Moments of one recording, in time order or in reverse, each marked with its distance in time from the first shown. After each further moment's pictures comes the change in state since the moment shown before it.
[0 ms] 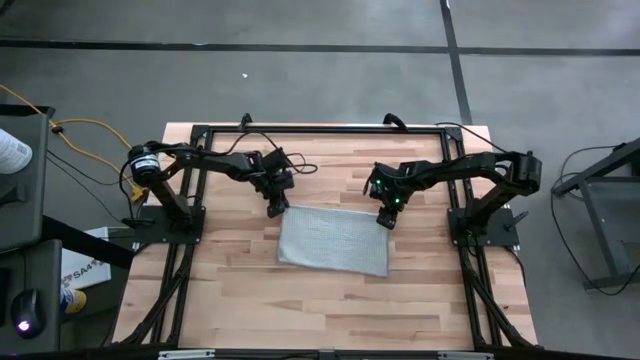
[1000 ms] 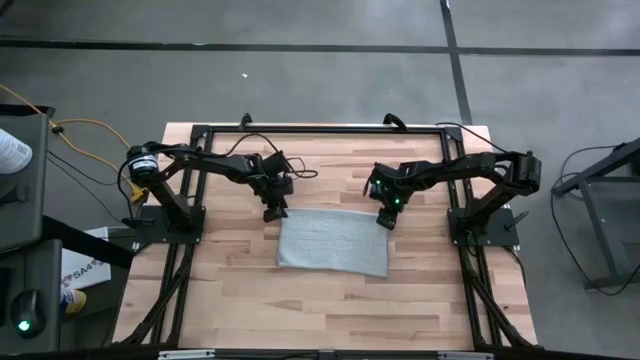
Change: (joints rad) left arm -0.003 -0.002 -0.002 -0.023 0.047 0.082; right arm 0.000 0.000 0.000 0.000 -0.029 0.000
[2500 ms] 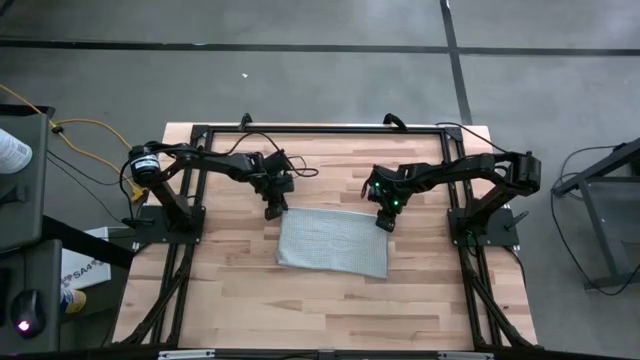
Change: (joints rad) left arm -0.011 0.006 0.001 -0.029 -0.055 -0.003; right arm 0.025 0.000 0.001 0.031 0.009 -0.001
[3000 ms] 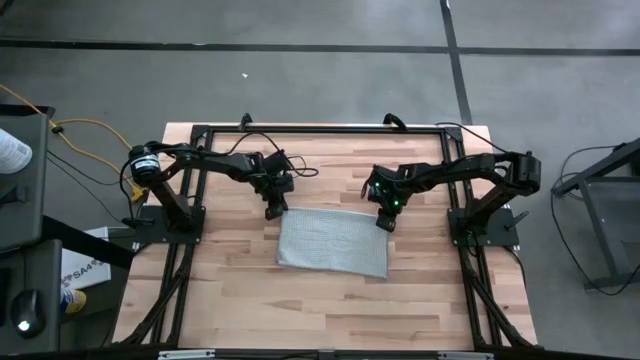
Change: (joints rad) left arm 0.000 0.000 -0.001 0.001 0.003 -0.027; right arm 0.000 0.000 0.000 0.000 0.000 -0.025
